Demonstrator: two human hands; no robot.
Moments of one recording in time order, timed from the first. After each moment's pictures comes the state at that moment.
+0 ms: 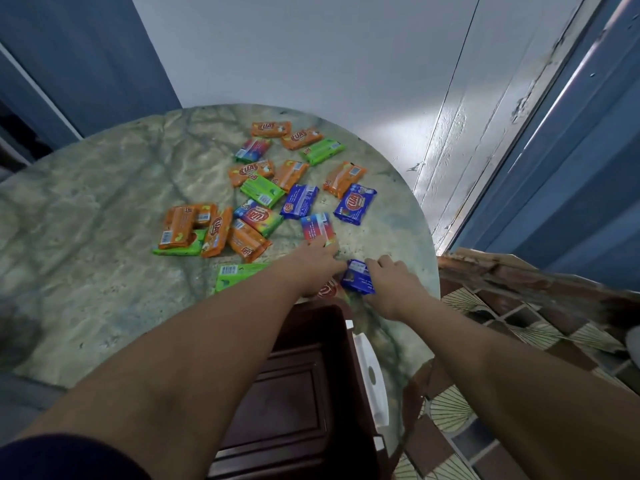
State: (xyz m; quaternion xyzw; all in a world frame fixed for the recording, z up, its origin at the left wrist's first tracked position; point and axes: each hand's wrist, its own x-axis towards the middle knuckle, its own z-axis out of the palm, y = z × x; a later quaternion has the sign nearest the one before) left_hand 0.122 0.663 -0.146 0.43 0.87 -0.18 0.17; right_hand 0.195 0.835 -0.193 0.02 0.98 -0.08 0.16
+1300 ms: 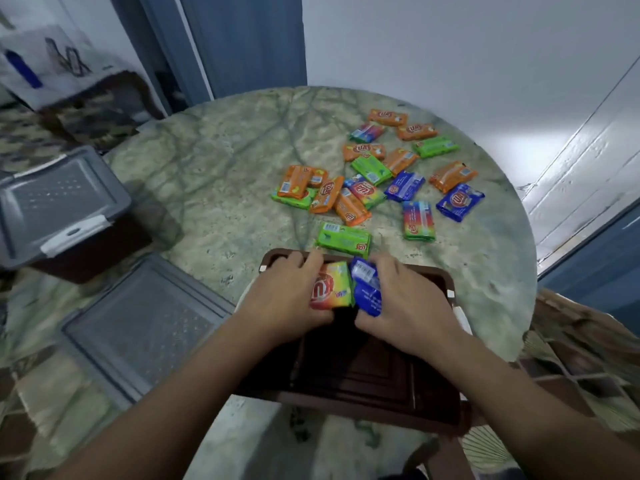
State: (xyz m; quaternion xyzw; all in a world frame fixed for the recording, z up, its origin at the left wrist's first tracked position) left_hand 0.303 0.476 -0.107 0.10 0.99 0.10 0.06; right_hand 0.291 0.691 -0.117 -0.19 0.96 -0.18 0.04
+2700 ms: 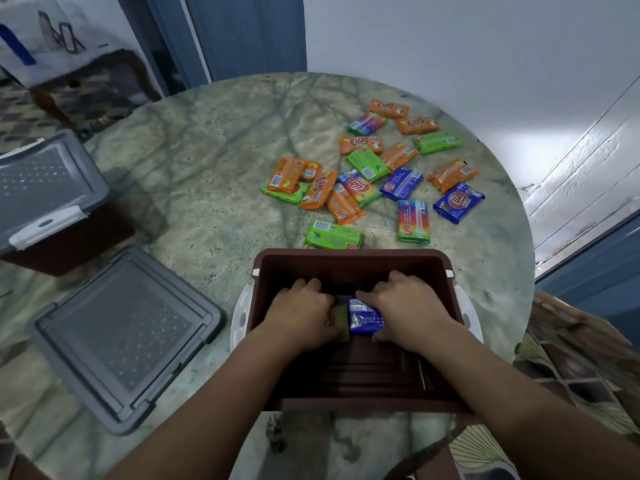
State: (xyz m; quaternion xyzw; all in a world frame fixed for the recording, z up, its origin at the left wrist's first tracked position) left_hand 0.279 0.523 -0.162 0.10 0.98 0.04 0.19; right_hand 0.244 0.719 -0.156 -0.32 0.94 0.10 0.11
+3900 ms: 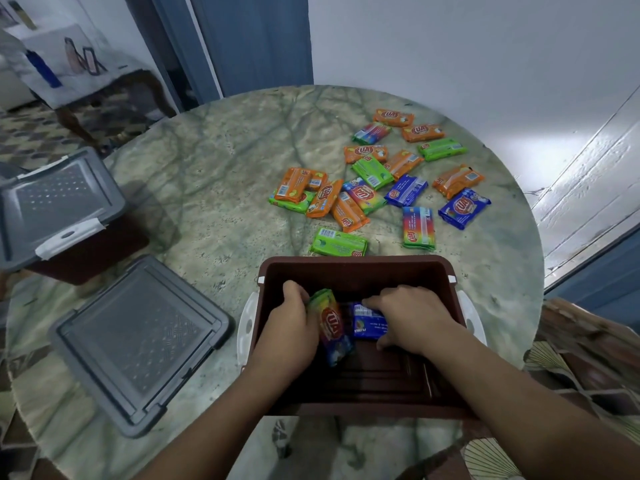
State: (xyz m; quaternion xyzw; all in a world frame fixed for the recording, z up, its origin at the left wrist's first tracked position) left_hand 0.323 0.518 -0.140 -0.17 0.90 0.39 0.08; right_hand 0.242 0.719 -0.149 -0.30 0.94 0.06 0.16
